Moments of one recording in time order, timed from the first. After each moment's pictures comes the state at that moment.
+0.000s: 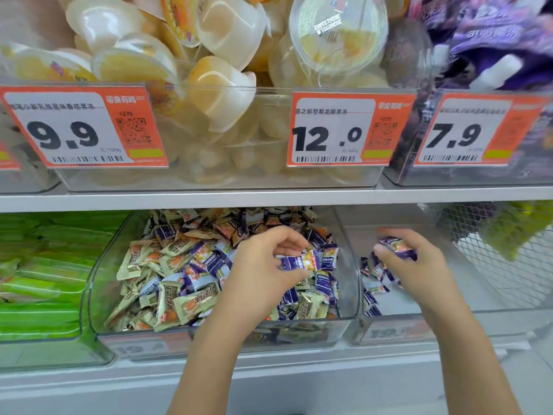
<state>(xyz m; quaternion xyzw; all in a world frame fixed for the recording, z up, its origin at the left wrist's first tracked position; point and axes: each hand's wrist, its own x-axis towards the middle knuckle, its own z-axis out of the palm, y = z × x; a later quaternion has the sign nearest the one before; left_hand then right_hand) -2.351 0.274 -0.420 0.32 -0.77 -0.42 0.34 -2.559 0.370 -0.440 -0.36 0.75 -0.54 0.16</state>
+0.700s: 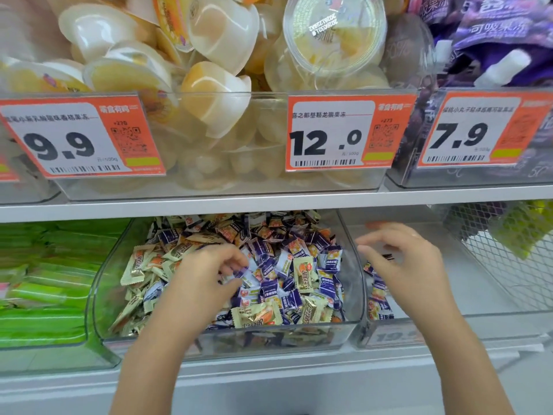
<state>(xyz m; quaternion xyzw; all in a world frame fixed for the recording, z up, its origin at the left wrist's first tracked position) -2.289 0.243 -0.431 0.40 -0.85 -0.23 0.25 -2.532 0.365 -0.422 -0.51 0.73 -0.45 0.00</state>
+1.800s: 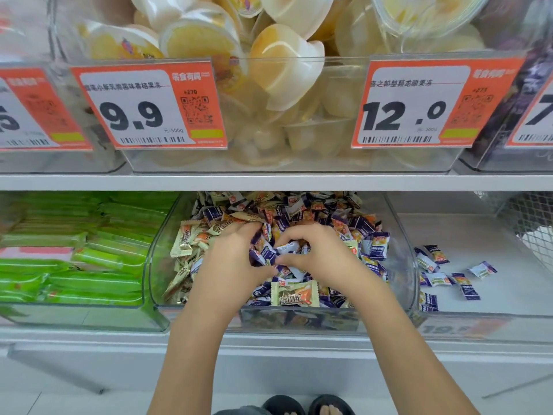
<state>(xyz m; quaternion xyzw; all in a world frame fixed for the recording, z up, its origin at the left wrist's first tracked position) -2.273 0.235 -0.442 0.49 -0.82 -0.18 0.24 -2.437 0.263 -0.449 -0.66 0.65 -0.30 0.25</state>
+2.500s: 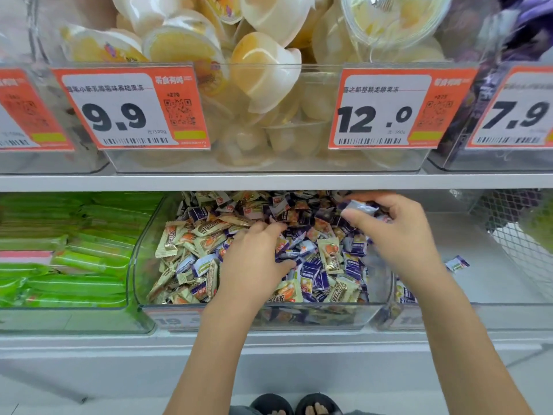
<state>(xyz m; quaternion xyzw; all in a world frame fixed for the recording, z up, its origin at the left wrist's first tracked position) -2.316 0.245 -0.448 0.46 -0.86 -0.13 0.19 -2.499 0.324 -0.410 -0.52 0.62 -0.57 0.14</state>
